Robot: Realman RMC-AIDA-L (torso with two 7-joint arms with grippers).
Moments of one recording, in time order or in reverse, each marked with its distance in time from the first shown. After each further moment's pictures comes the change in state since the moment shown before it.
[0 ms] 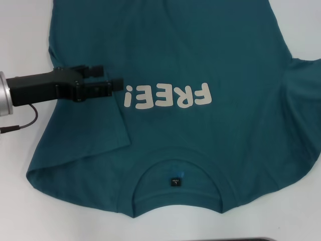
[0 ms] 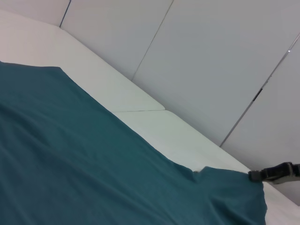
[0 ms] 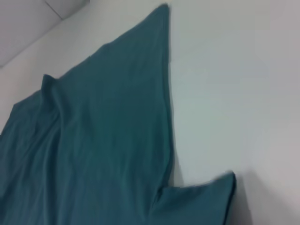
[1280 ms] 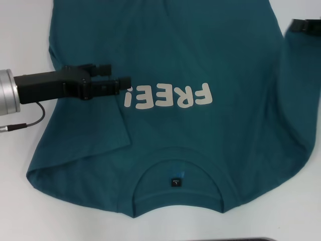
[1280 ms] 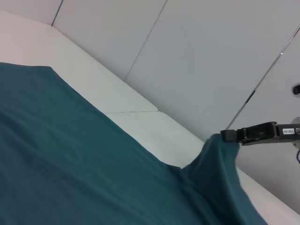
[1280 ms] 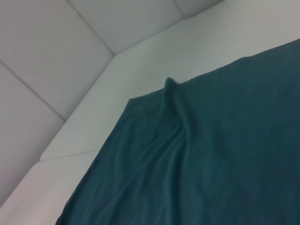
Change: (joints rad) left arm -0.023 -0.005 0.000 0.025 0.000 -0.003 -0.001; right arm 0.223 0.026 -0.089 -0.004 0.057 0.073 -0.022
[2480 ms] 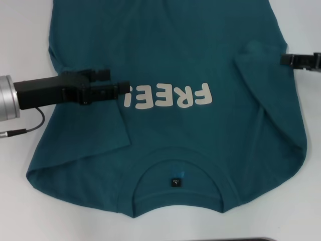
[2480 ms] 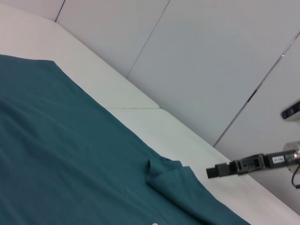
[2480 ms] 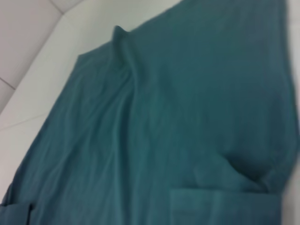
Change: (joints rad) left arm 0.014 -0.001 0.000 0.014 0.000 0.000 0.003; right arm -0.068 -0.030 -0.137 -0.111 -0.007 -0.130 0.057
